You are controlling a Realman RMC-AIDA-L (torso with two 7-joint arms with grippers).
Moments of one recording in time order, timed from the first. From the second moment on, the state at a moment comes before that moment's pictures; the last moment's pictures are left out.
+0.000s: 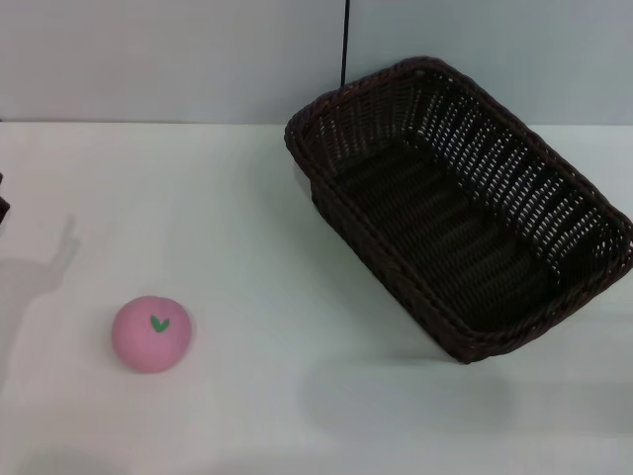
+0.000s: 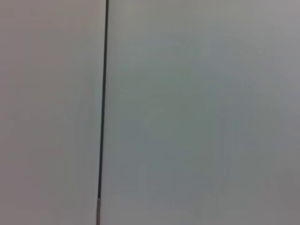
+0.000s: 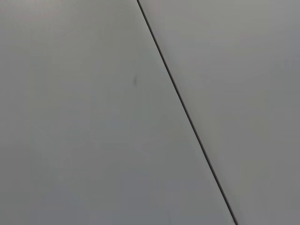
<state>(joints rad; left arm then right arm) -0.20 -2.06 0.21 -0.05 1.32 1.62 -0.26 0.28 2.08 -0.33 0.02 -0.98 -1.70 0.57</state>
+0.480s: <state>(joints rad) -0.21 -2.06 0.21 -0.03 1.32 1.59 -0.31 0.26 2.08 -0.37 0.01 -0.99 -1.71 0.58</state>
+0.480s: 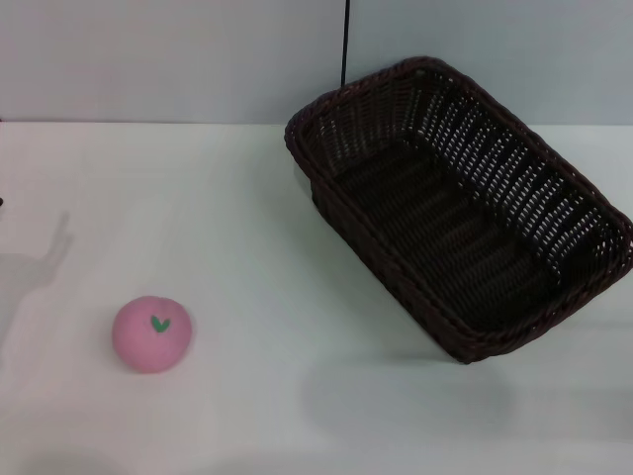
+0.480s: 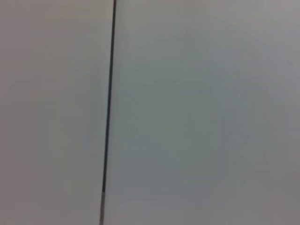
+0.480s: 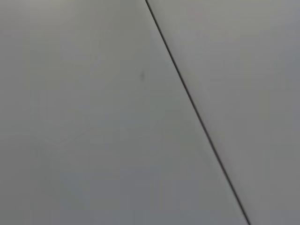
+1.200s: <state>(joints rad) -0.23 -2.06 0.21 -0.02 1.32 1.58 -0.33 0.31 1.97 -0.43 -1.33 -1.98 -1.69 2.14</state>
